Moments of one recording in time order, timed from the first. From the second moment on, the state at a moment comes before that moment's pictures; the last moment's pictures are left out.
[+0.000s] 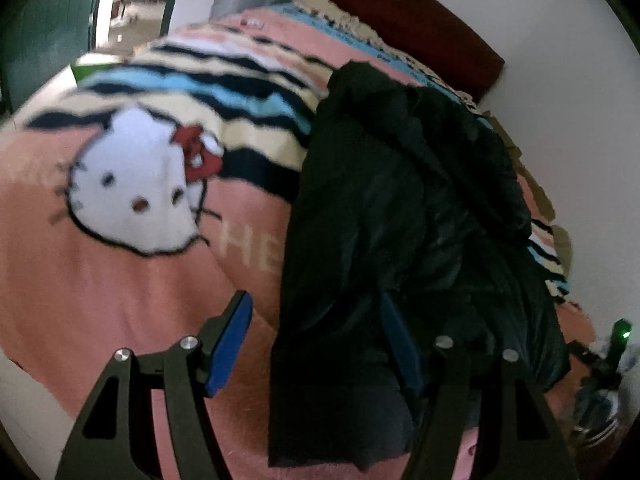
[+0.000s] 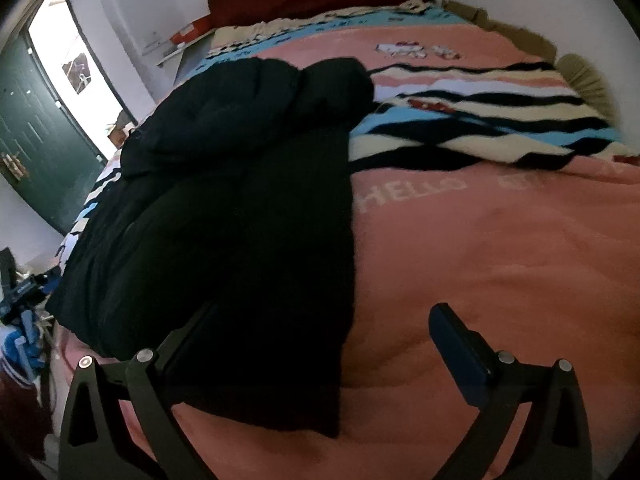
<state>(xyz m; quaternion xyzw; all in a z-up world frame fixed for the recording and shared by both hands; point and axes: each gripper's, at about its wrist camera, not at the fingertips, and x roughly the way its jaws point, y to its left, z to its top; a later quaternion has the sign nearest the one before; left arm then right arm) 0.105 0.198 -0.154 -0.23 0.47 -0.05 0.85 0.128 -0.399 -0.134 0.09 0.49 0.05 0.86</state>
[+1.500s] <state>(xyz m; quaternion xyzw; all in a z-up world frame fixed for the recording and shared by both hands) 0.077 0.143 -0.167 -0.33 0.45 -0.13 0.82 0.140 -0.379 -0.182 0.18 0.52 0.18 0.81</state>
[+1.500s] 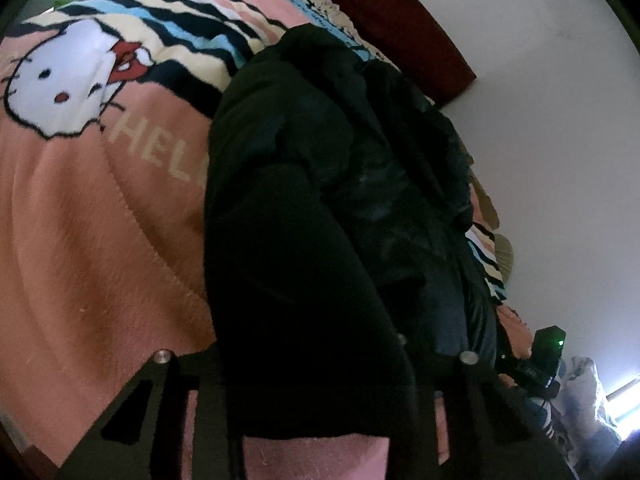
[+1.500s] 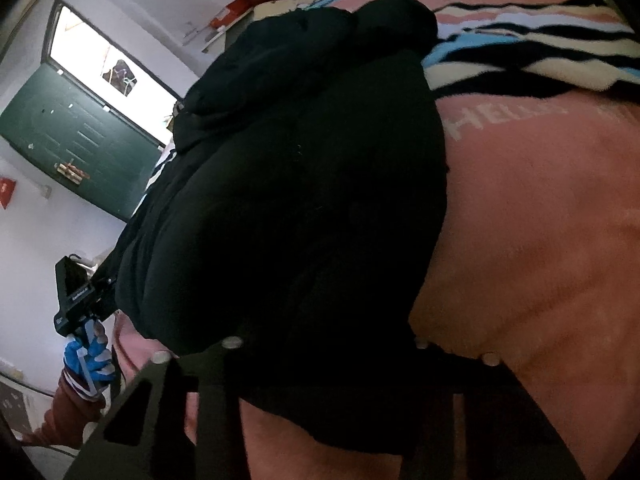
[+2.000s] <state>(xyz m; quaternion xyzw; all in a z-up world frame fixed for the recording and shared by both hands) 0.129 0.147 -0.061 -0.31 0.36 -0.21 0.85 0.162 -0.394 -0.106 0.24 0.41 0.18 0.86</state>
